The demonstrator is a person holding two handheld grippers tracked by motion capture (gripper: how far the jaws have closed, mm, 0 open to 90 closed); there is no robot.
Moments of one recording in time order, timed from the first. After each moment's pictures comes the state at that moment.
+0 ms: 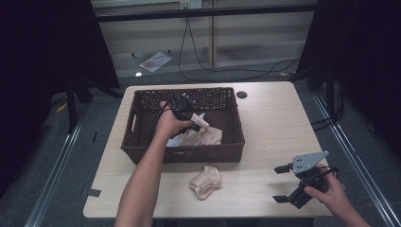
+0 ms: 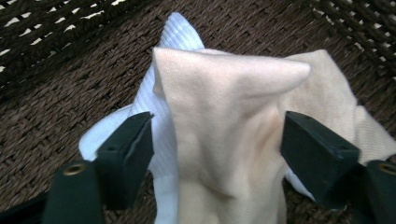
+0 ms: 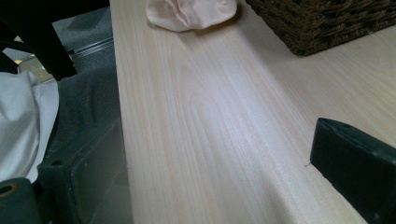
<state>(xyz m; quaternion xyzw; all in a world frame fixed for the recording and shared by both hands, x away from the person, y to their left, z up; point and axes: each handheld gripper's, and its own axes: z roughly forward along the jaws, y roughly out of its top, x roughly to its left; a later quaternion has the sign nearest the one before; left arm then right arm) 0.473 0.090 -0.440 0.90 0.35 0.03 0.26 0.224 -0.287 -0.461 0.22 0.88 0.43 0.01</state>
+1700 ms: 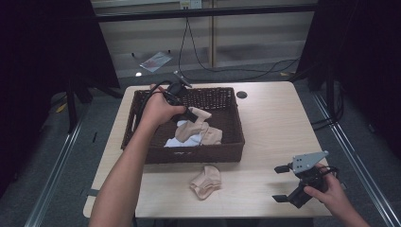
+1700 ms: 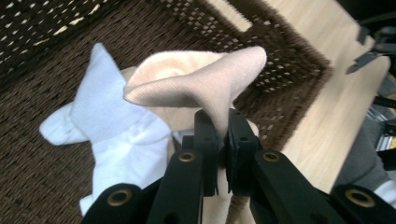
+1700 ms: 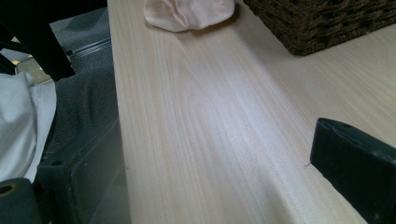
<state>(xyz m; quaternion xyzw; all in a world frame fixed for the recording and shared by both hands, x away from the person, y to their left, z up) 0.432 0.095 -0.324 0.90 0.31 -0.08 0.29 0.224 -0.287 -0.461 0.22 0.88 0.43 0.01</state>
